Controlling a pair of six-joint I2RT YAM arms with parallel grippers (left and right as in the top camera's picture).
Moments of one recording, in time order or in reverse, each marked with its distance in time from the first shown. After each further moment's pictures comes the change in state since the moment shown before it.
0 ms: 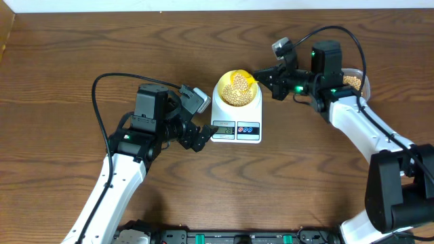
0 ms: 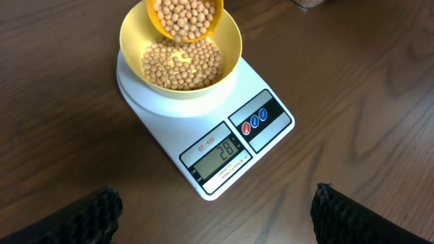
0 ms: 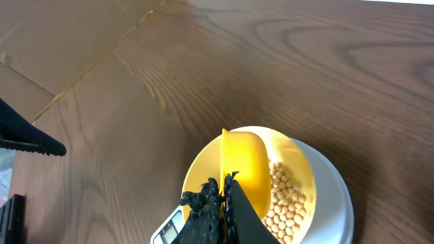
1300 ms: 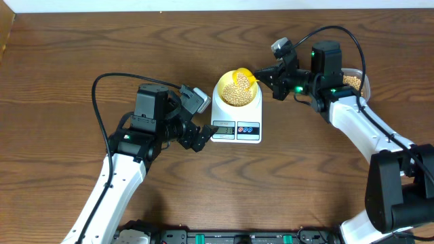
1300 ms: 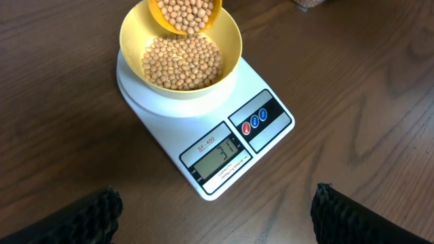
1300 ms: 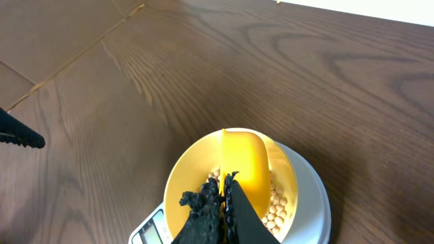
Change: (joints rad) left arm 0.000 0.000 0.000 0.000 0.000 0.000; right arm 0.000 0.000 0.000 0.000 0.032 -0.078
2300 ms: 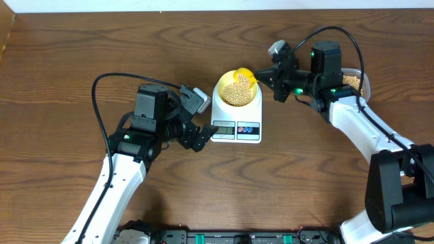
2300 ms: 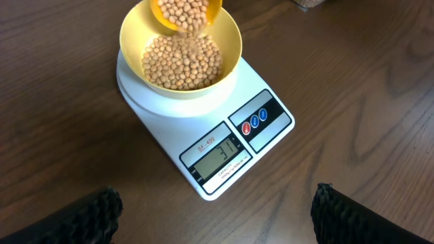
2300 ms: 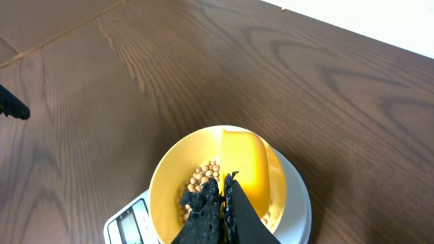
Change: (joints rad) left arm 0.000 0.000 0.000 0.000 0.000 0.000; right arm 0.000 0.000 0.000 -0.016 0.002 -0.165
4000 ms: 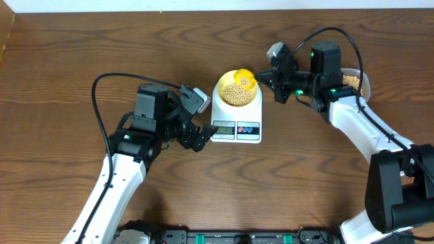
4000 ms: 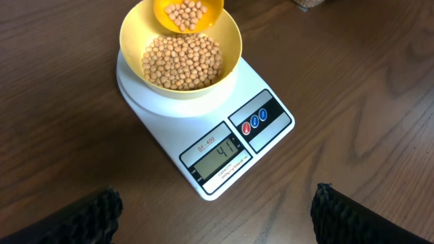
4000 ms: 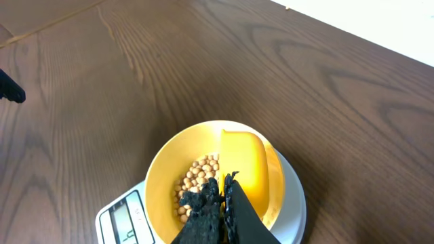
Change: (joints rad) left arm 0.000 0.000 0.000 0.000 0.000 0.000; right arm 0.000 0.000 0.000 -0.022 0.000 -0.074
